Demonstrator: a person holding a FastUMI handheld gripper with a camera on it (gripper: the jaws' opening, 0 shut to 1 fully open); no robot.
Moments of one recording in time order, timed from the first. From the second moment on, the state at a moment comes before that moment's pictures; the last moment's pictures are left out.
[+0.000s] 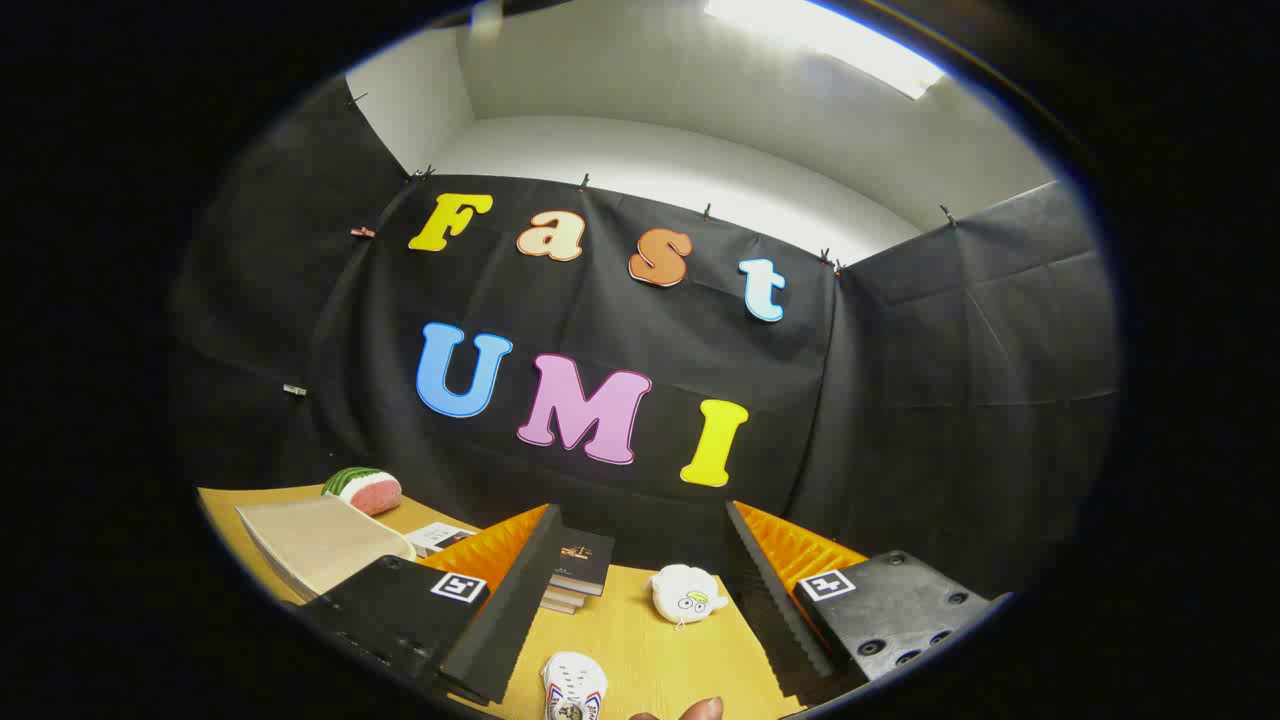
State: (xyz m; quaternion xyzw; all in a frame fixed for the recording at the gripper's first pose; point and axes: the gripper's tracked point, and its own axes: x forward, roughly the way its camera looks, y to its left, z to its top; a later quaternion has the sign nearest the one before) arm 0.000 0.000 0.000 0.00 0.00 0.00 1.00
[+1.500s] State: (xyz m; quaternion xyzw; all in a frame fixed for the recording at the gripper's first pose) arm 0.021 0.242 -0.127 0.41 0.33 0.34 0.78
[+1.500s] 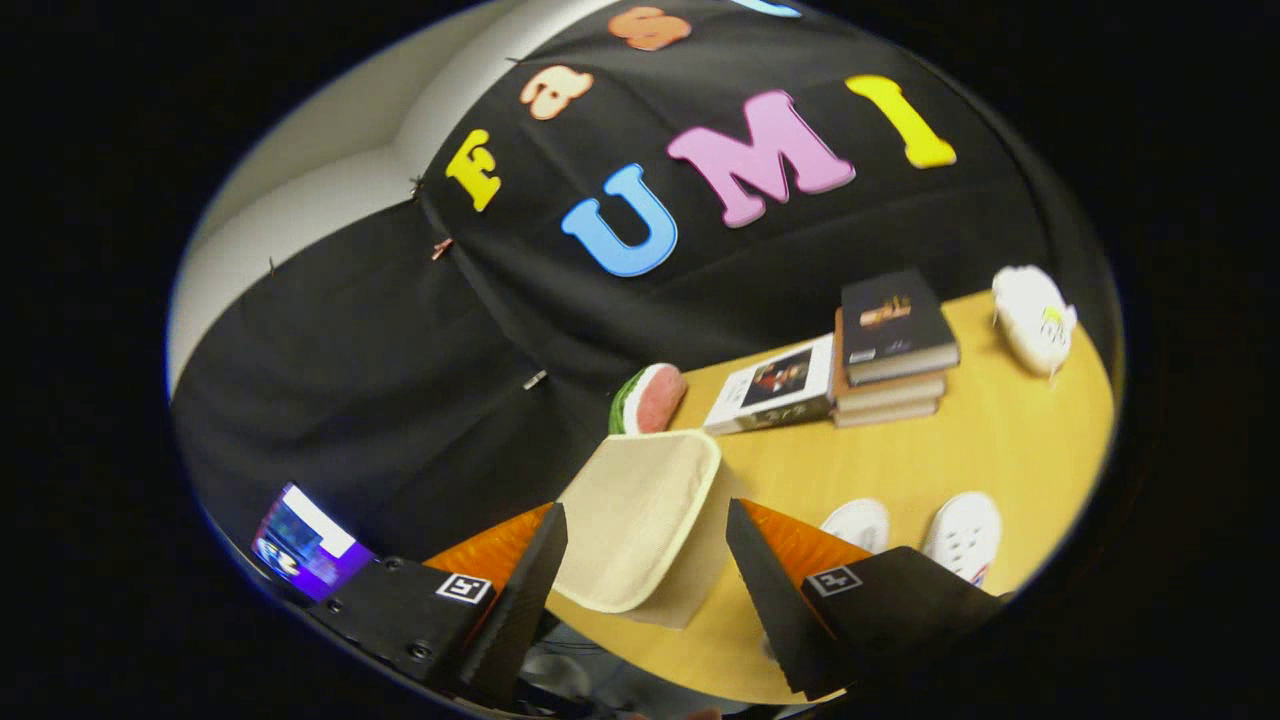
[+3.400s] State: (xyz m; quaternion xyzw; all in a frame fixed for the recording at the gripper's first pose) arm 0.029 0.516 0.001 0.44 0.43 0.48 0.63
